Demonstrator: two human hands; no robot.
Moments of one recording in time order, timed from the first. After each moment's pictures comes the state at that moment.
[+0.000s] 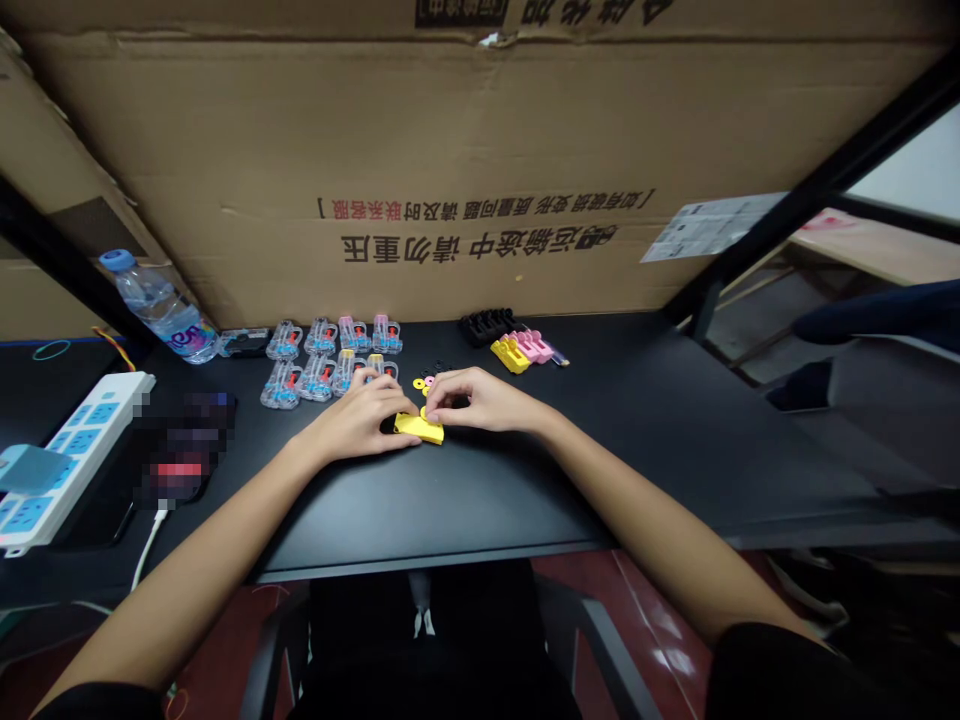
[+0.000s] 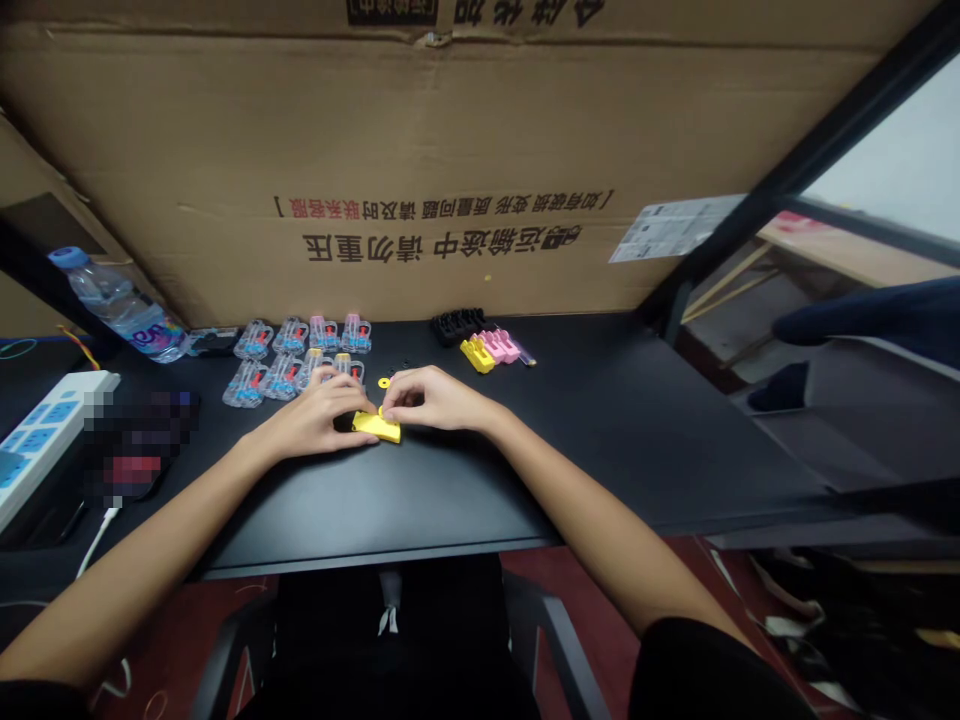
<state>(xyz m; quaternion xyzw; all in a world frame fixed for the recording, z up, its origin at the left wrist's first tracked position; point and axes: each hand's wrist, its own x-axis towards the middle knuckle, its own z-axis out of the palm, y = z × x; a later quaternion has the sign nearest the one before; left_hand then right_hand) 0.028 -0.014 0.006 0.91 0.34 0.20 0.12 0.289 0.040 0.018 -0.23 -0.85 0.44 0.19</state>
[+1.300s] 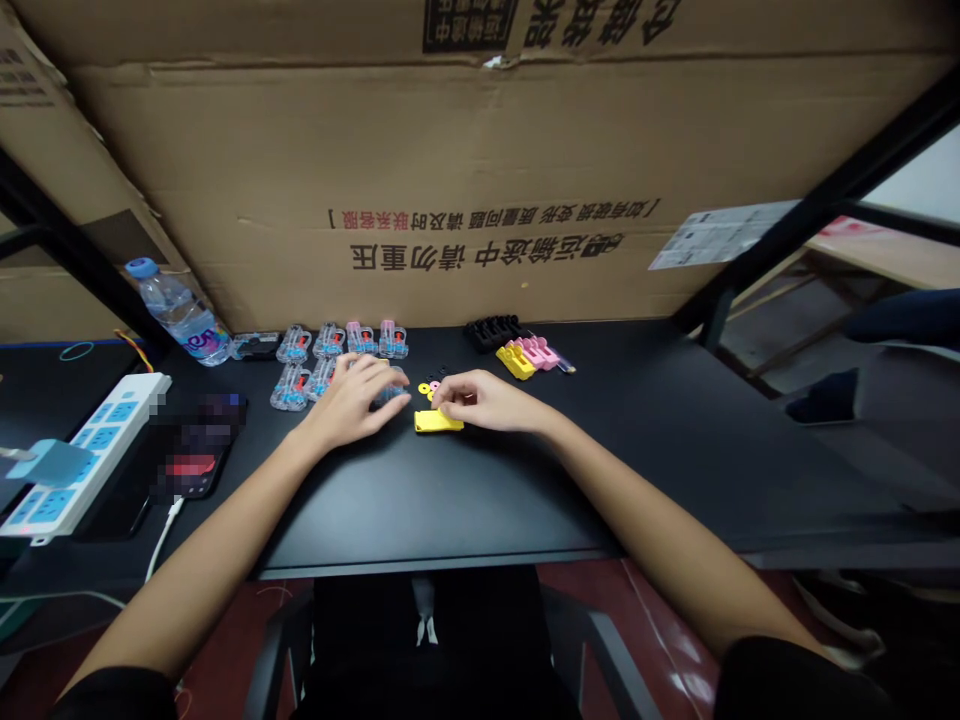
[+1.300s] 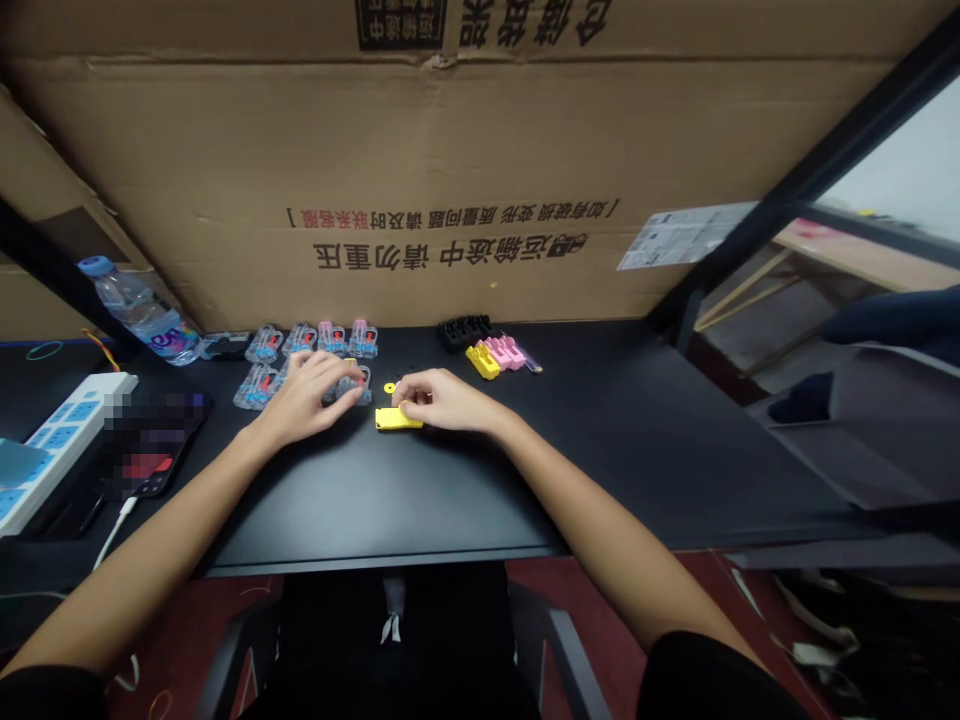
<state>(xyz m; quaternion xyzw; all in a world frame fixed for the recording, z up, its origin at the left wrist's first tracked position) 0.019 -0.011 0.023 0.86 0.44 0.25 0.04 0.291 0.048 0.009 -0.29 -0.81 0.47 0.17</state>
